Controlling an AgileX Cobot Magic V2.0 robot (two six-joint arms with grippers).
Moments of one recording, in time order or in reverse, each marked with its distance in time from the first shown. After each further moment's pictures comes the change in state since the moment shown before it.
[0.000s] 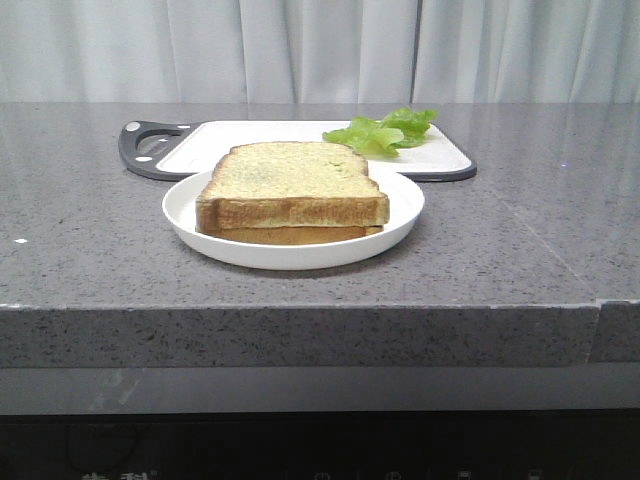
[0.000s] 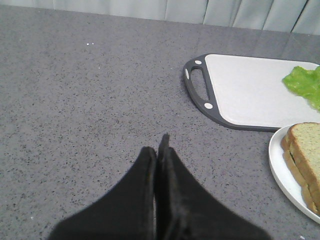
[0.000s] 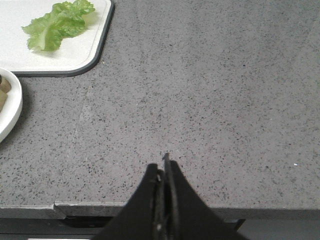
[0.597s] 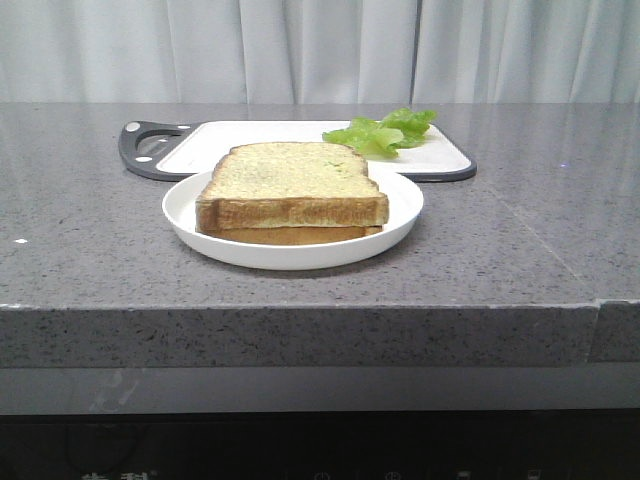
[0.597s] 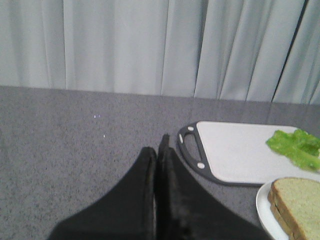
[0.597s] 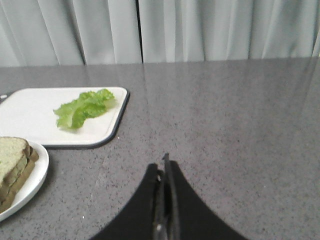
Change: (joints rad) left arm 0.000 -0.198 -0.009 0.014 -0.049 0.000; right arm 0.000 -0.184 0.022 0.000 -0.123 0.000
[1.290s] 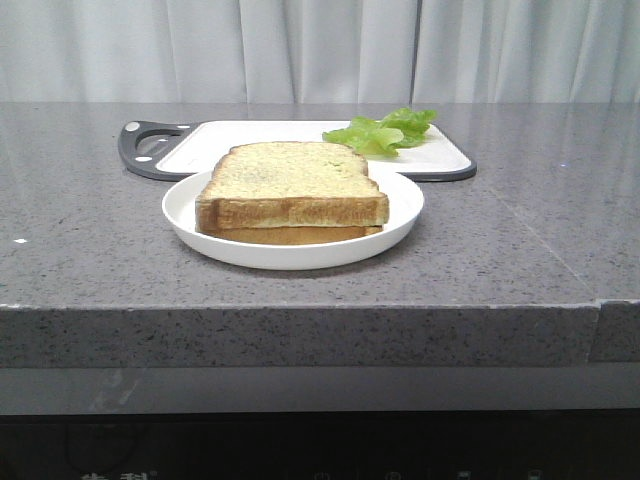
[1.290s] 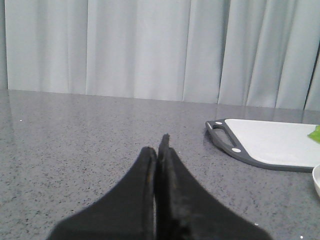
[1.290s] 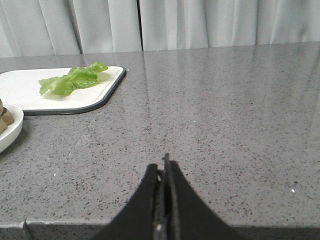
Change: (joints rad) left arm 0.000 -0.336 0.699 0.019 -0.607 0.000; right arm 0.000 -0.267 0.585 0.008 -0.466 0.000
